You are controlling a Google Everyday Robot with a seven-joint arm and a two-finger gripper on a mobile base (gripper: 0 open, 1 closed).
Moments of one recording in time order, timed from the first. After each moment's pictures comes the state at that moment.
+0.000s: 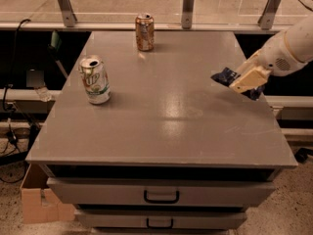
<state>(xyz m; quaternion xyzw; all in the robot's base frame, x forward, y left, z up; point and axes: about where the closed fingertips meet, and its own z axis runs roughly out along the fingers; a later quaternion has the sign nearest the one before) 0.591 -0.240 0.888 -0.51 0.81 0.06 0.30</state>
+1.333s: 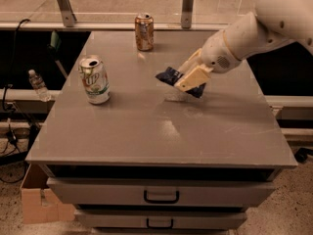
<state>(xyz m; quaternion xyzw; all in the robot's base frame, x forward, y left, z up) 0.604 -0.086 0.883 -0.58 0.72 0.18 0.33</state>
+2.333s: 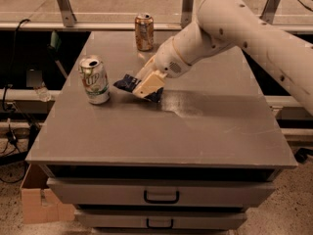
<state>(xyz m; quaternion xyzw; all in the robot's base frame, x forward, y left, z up) 0.607 0.030 0.862 -0.63 0.67 0.23 0.32</state>
